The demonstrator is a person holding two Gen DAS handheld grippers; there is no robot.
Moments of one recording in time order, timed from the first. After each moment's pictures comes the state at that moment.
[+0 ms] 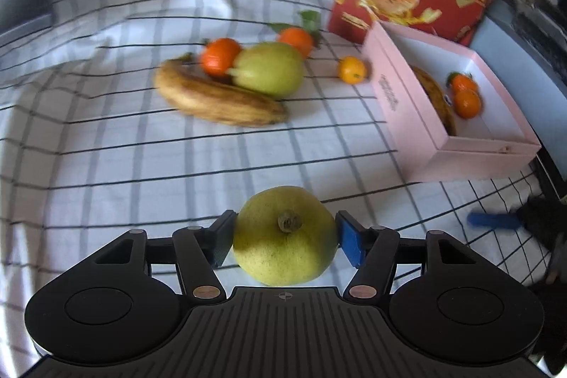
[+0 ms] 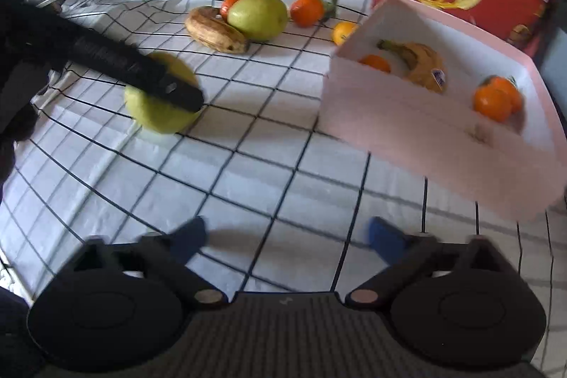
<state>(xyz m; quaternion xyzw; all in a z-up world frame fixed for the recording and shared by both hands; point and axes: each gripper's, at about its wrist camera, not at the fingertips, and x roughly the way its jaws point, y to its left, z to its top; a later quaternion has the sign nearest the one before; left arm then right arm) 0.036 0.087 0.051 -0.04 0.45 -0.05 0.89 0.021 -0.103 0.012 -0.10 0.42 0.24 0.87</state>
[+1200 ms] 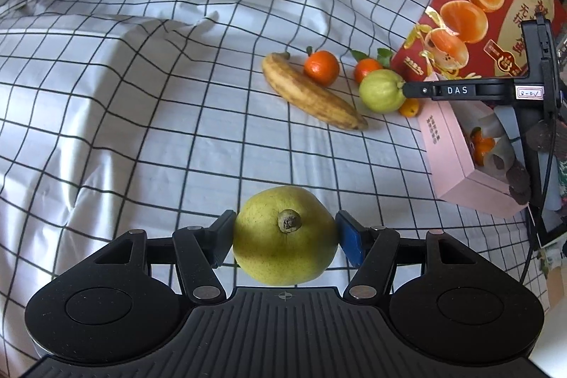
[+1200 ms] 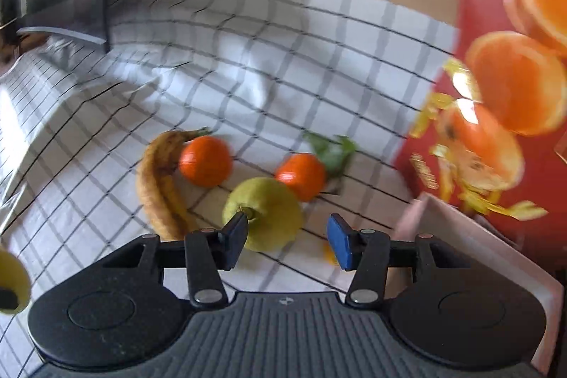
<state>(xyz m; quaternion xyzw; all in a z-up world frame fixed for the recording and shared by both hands) -0.013 0.172 0.060 -0.15 0.43 0.00 0.89 0.176 -0.032 0.068 -0.13 0.38 0.25 0.88</state>
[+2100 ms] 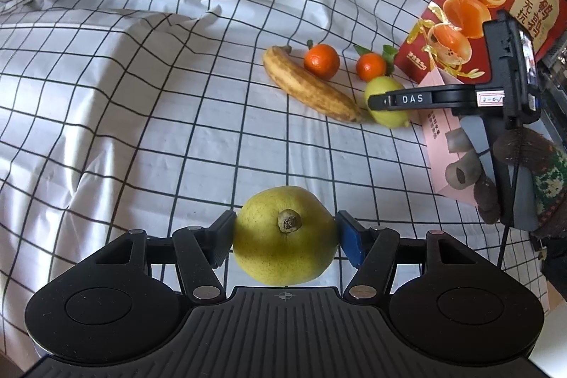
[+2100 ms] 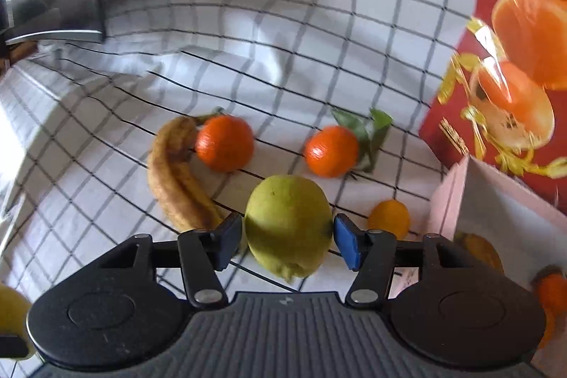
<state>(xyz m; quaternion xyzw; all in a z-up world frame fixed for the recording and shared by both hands) -0.020 0.163 0.066 -0.16 0.44 0.02 0.88 0.173 0.001 0.040 -0.11 0.41 0.23 0.87</state>
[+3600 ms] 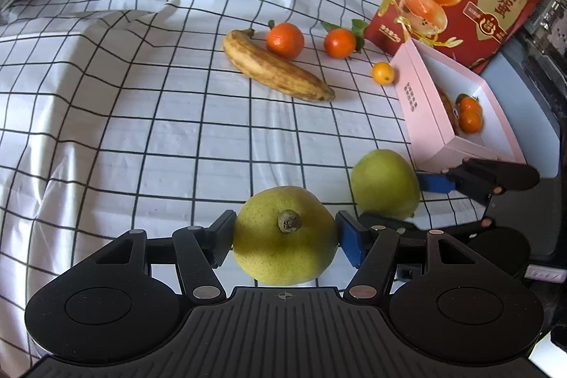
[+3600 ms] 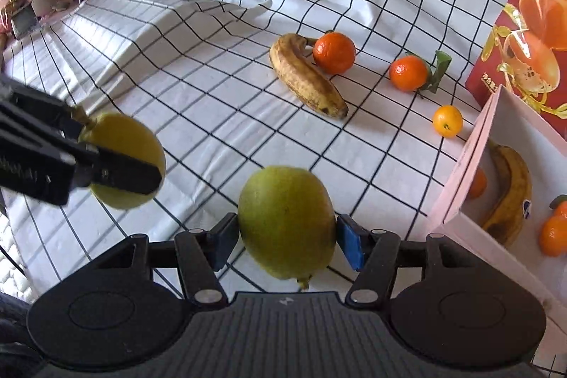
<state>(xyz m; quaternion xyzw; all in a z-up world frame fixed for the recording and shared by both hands) -0.008 0.137 0.060 -0.12 0.46 -0.03 0.88 0.033 -0.016 0.028 -0.17 0.41 0.31 0.84</state>
